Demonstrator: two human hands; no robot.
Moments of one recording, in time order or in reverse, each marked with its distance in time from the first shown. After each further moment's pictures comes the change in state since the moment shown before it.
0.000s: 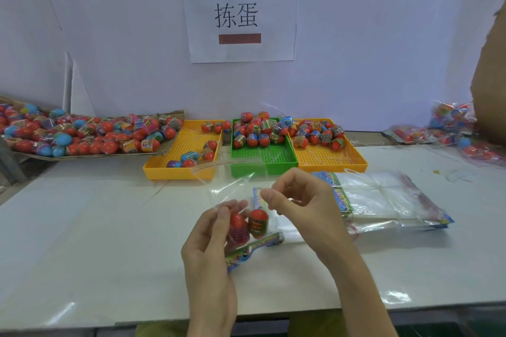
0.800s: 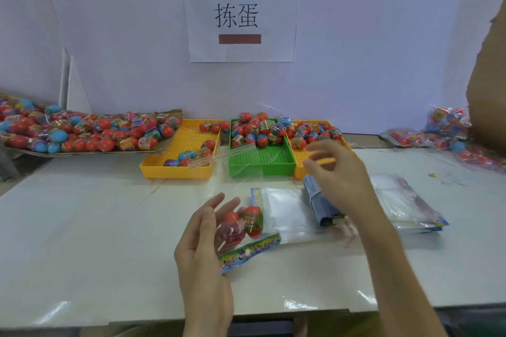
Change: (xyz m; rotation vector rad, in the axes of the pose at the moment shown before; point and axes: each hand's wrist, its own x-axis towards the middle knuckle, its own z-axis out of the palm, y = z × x) left_hand 0.002 -0.003 -0.002 -0.014 0.061 -0.014; right_hand 0.045 0.000 -0.053 -0.468 0.247 0.067
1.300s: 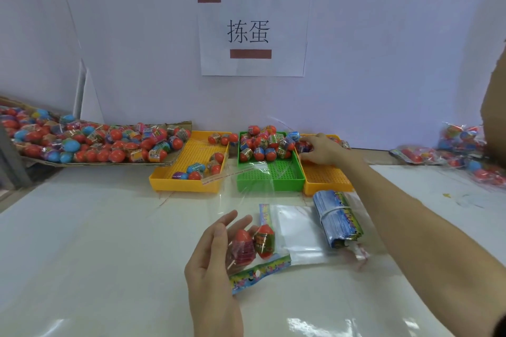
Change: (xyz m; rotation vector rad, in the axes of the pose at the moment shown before) left_hand 0.005 -0.001 0.002 0.013 0.004 0.027; right_hand 0.188 0.075 0.040 -0.752 -0.488 0.016
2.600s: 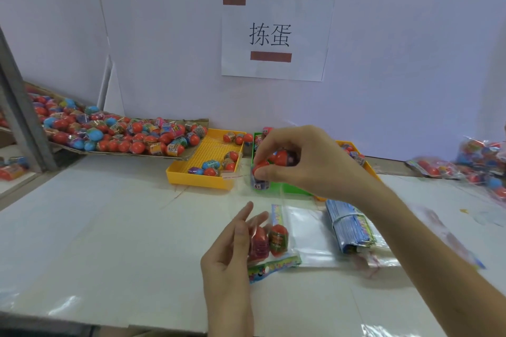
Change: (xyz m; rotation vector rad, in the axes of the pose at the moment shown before) left_hand -0.007 0.004 0.004 0.014 -0.032 0.042; right_hand -0.184 -0.140 -0.054 0.502 0.118 -0.731
